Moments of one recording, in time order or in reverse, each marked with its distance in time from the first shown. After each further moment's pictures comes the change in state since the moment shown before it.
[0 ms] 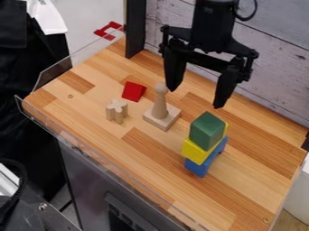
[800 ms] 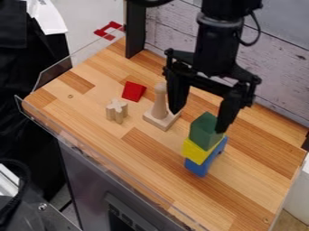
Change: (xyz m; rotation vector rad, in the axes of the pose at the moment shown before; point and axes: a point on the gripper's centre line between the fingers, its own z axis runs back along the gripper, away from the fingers) arm -0.016 -0.014 -0.019 -0.026 0.069 -0.061
